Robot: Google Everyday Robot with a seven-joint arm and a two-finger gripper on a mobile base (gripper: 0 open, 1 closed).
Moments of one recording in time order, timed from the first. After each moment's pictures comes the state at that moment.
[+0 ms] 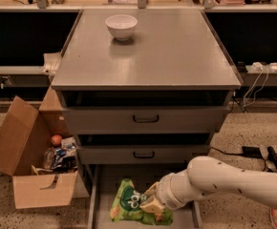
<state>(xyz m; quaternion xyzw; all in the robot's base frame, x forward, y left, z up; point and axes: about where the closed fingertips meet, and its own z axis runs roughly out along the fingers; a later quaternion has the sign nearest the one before) 0.391 -0.040 0.524 -0.53 0.78 0.25 0.22</state>
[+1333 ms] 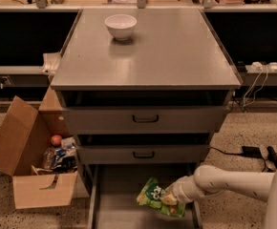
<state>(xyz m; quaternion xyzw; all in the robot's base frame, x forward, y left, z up) 0.477 -0.133 0.337 -0.43 0.86 0.21 0.20</state>
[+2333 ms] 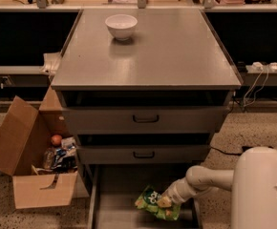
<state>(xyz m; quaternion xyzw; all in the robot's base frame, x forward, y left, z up) 0.490 -0.129 0.248 -0.40 0.87 0.25 0.14</state>
